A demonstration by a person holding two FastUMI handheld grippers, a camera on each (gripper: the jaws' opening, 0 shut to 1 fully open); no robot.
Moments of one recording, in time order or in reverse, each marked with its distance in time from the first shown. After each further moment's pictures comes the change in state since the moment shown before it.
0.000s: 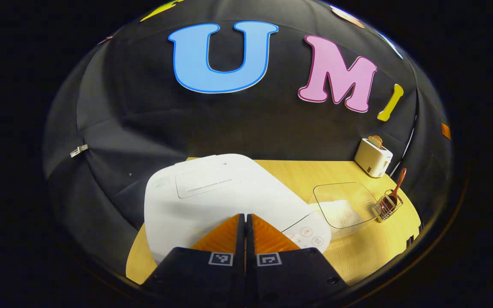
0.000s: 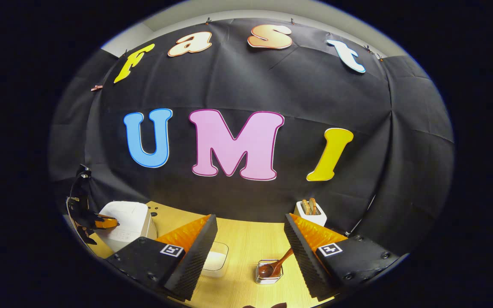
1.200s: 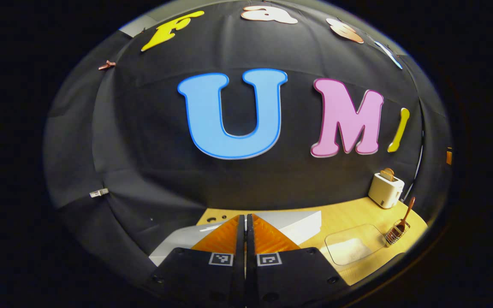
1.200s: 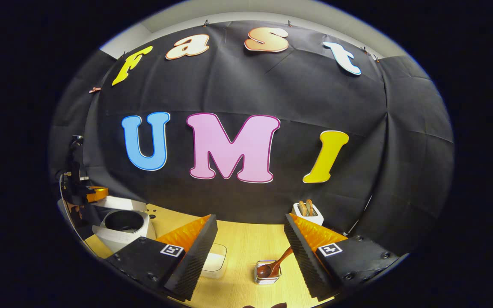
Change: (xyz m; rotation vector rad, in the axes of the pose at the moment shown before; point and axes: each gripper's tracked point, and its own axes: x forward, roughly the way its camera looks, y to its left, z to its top) left arm -0.036 0.032 0.146 0.051 -0.369 0.147; right arm -0.010 -0.010 0.005 0.004 -0.019 -0.031
